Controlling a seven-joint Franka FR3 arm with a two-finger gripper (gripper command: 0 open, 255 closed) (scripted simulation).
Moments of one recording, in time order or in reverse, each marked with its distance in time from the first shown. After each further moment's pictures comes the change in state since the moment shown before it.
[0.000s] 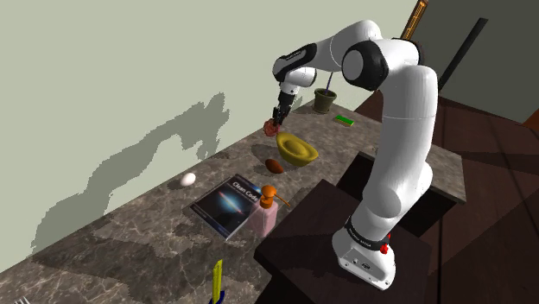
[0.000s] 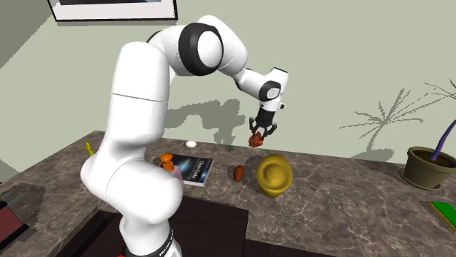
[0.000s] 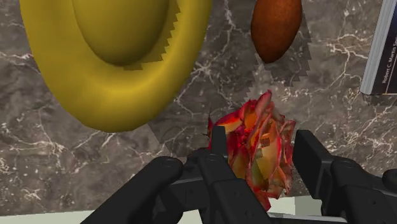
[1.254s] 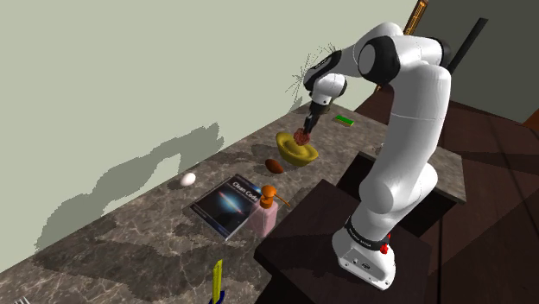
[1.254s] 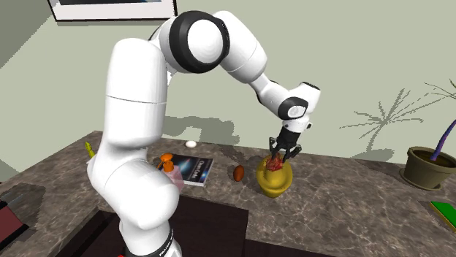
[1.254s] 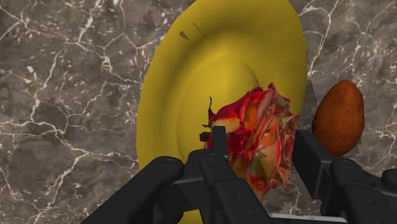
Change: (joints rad) arm -0.153 -0.076 -0.093 -0.194 -0.008 0.067 -0.273
